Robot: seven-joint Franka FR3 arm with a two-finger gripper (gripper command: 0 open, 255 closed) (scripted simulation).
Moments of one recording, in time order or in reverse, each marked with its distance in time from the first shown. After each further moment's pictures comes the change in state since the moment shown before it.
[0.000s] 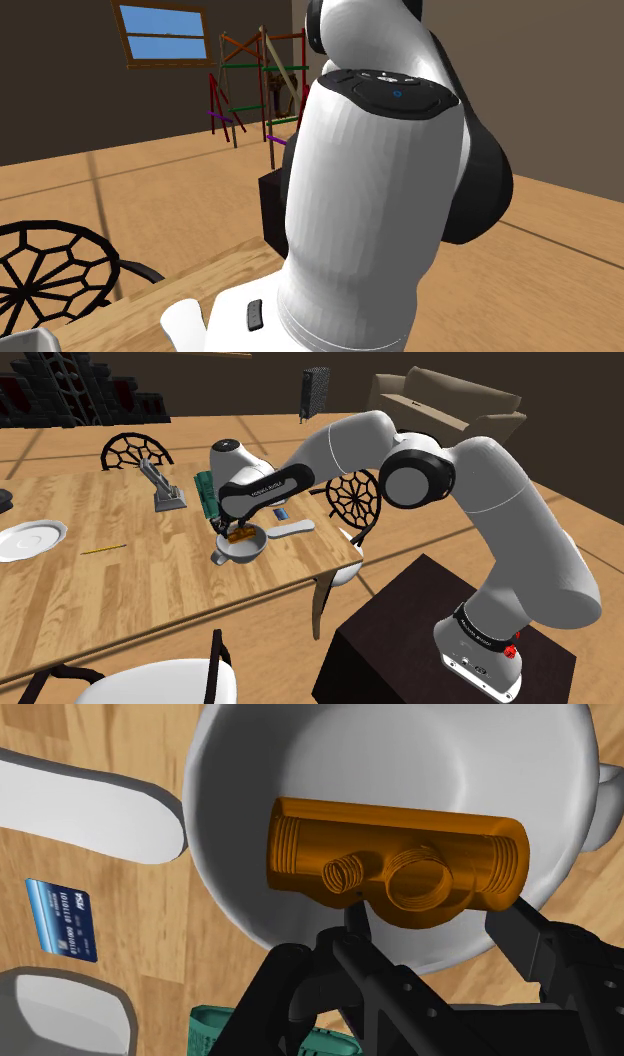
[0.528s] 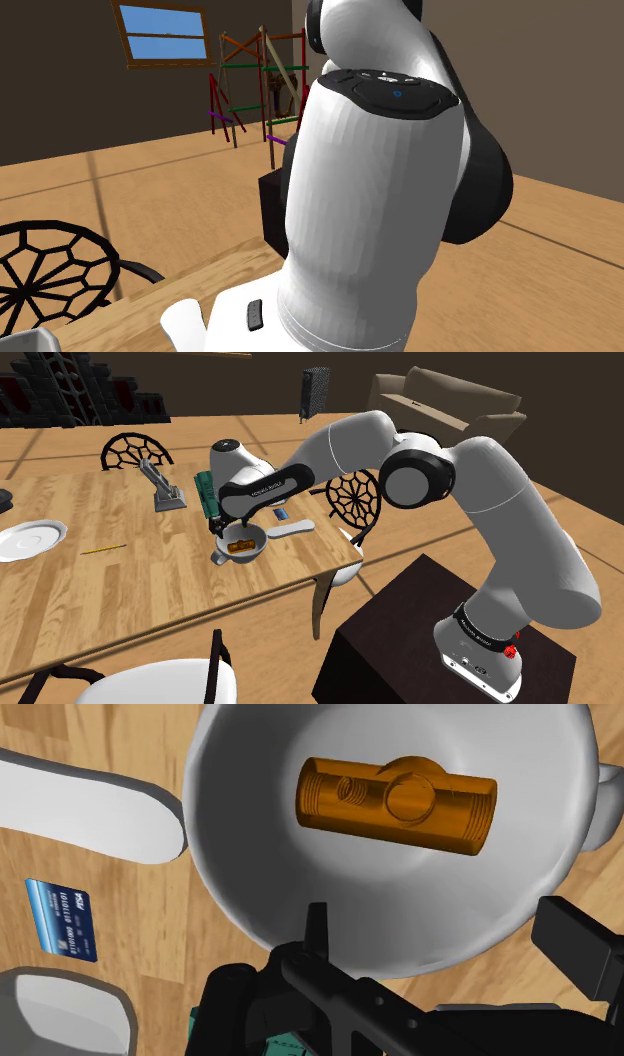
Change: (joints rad) arm 0.000 0.000 0.000 0.000 0.000 0.000 0.000
